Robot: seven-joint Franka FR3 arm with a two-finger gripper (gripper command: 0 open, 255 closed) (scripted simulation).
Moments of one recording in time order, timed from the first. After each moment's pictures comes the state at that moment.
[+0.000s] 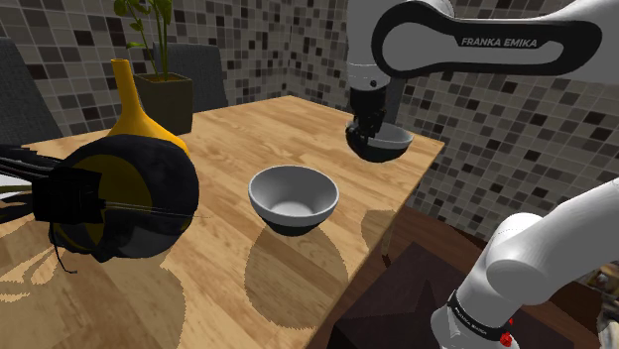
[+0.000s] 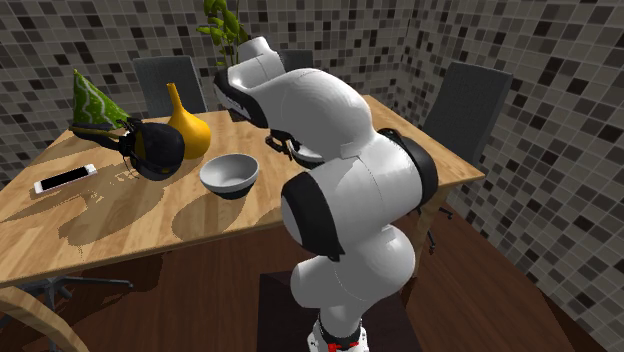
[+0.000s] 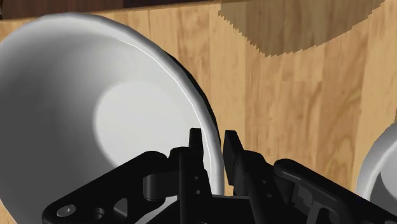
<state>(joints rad) 0.03 -0.43 0.29 -2.04 -0.13 1.50 0.24</state>
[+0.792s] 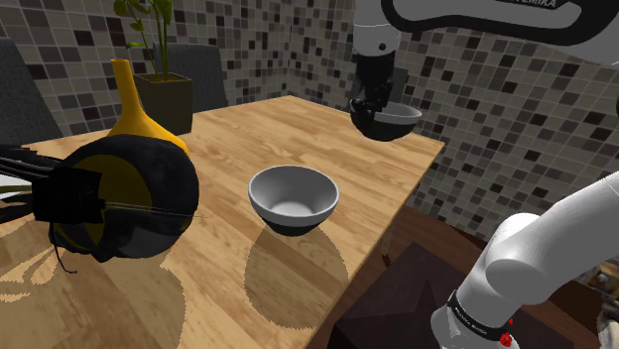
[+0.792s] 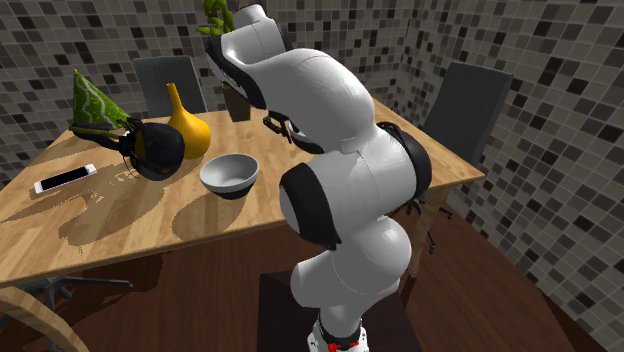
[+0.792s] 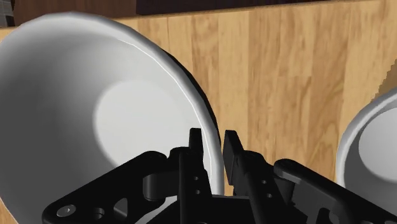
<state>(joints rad) 0.02 -0.39 0.29 -1.84 -0.15 1.35 0.22</state>
